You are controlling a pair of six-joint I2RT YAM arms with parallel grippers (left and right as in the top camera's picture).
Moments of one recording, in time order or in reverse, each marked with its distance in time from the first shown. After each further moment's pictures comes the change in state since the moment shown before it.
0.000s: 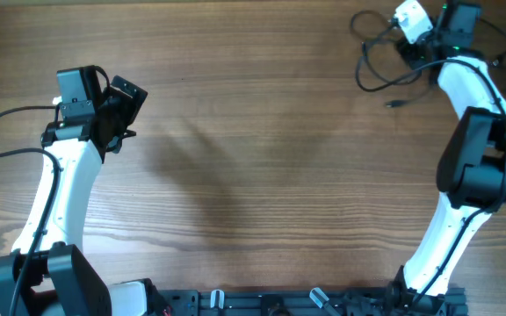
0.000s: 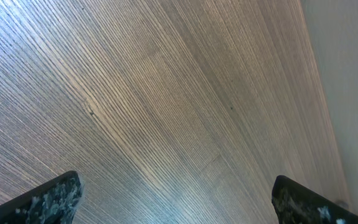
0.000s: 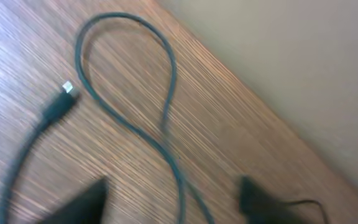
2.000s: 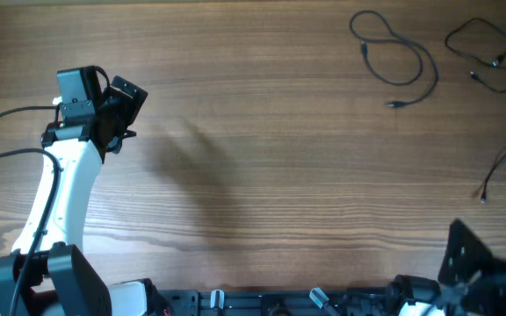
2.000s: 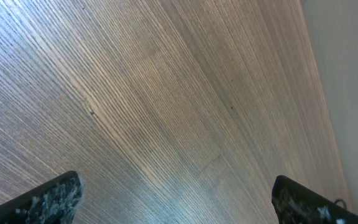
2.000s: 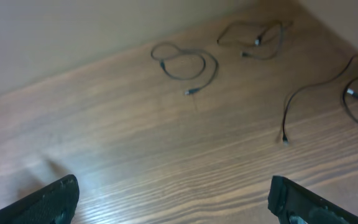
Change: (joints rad) left arm 0.000 -0.002 -0.002 0.000 0.000 0.000; right arm 0.011 -1.631 -0.015 -1.400 0.126 1.041
